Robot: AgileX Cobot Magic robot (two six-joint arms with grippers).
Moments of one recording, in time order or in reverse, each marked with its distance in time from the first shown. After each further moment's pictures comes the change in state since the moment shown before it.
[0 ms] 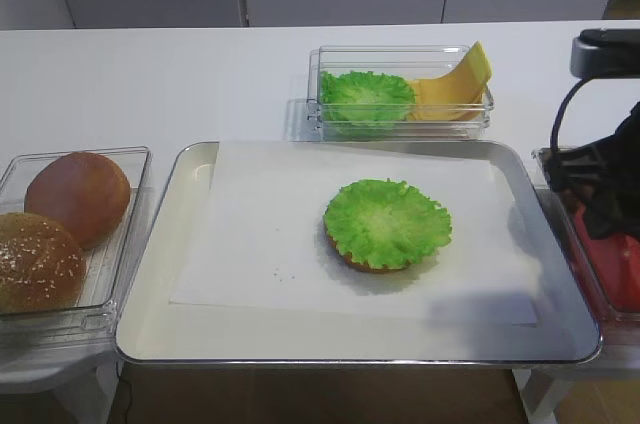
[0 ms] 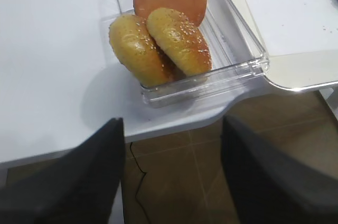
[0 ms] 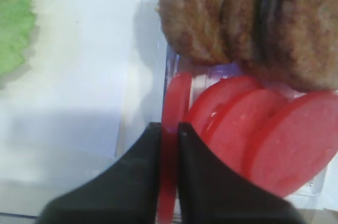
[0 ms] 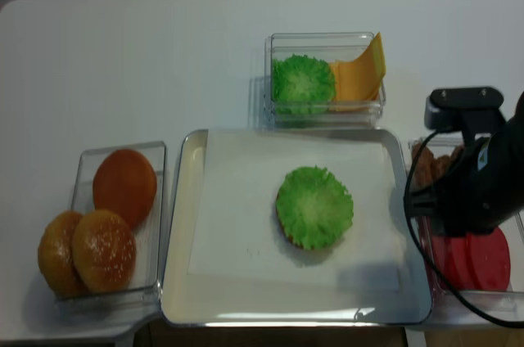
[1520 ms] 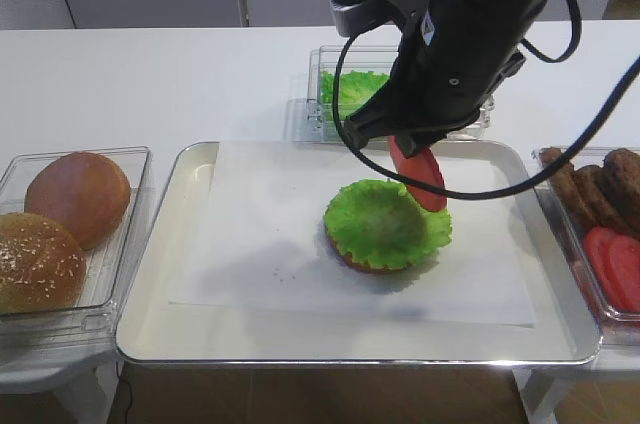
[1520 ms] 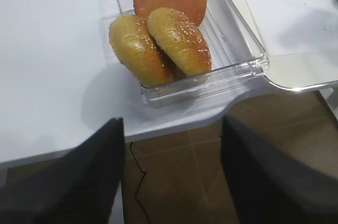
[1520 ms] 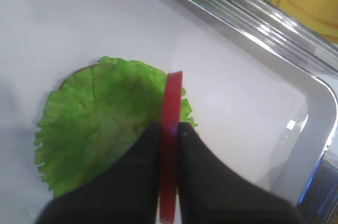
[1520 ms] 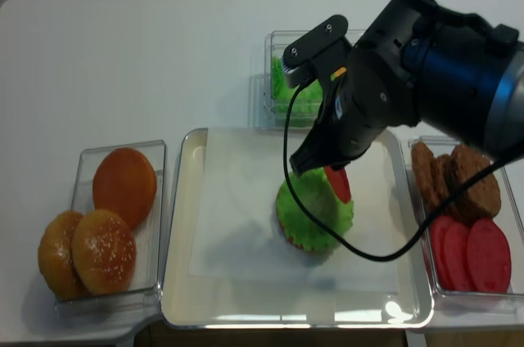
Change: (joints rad) left arm 0.000 0.000 0.000 0.000 0.000 0.000; right arm 0.373 0.335 -0.400 -0.237 -0.047 0.028
